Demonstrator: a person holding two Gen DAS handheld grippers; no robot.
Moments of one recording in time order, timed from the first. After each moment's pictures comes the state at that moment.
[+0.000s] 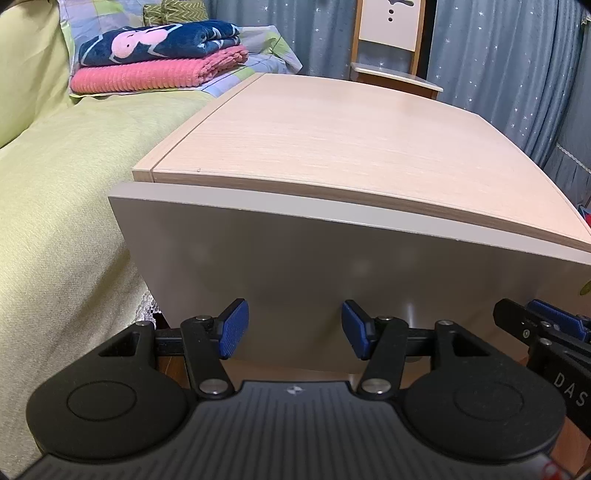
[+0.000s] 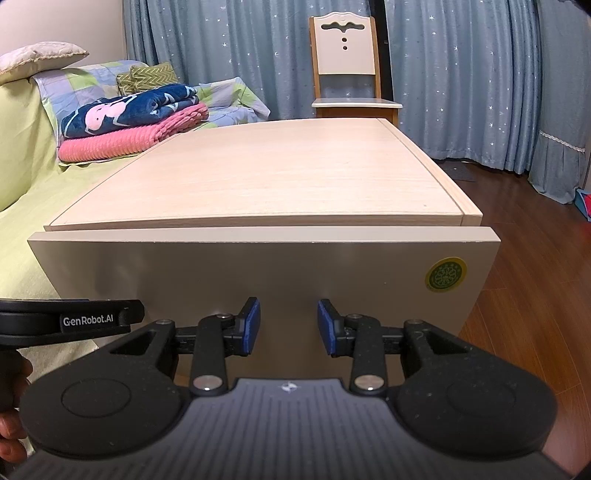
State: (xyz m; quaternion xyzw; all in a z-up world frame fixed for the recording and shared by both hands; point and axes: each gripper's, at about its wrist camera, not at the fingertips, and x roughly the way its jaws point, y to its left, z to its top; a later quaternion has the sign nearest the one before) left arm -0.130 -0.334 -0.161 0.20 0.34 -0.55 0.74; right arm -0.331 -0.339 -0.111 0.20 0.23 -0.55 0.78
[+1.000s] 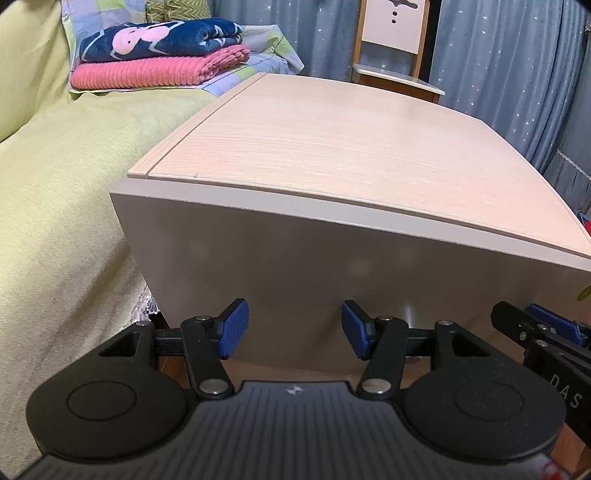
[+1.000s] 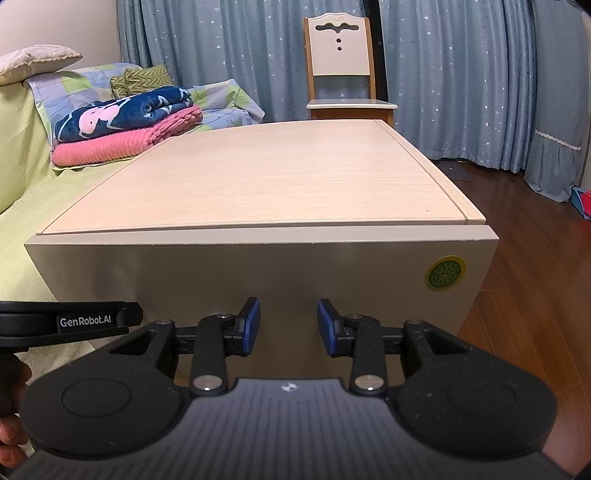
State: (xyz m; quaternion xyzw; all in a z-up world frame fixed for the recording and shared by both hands) left arm -0.125 -0.341 -0.160 0.19 0.34 -0.55 0.74; right arm -0.326 -0.346 -0.112 0.20 0.23 -0.56 0.77
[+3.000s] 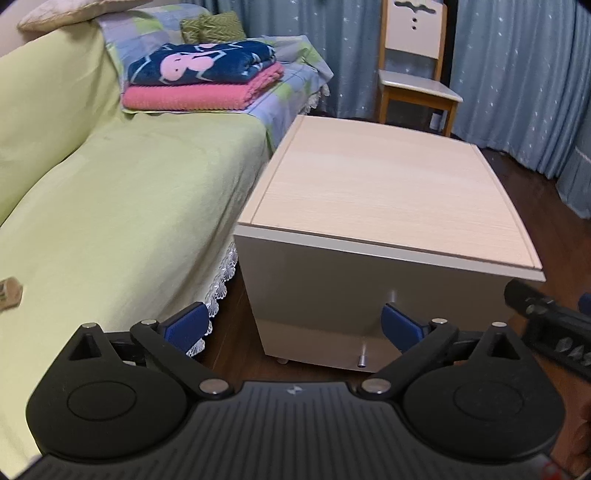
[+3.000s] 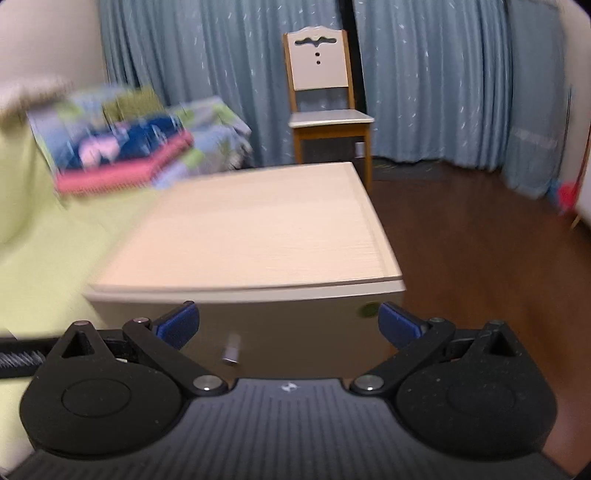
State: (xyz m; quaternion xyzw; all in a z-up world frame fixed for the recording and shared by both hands) left arm -0.140 -0.260 -0.016 0.22 0.35 -0.50 0.76; right arm -0.357 -0.292 0.014 0.24 0.21 -0.57 0.75
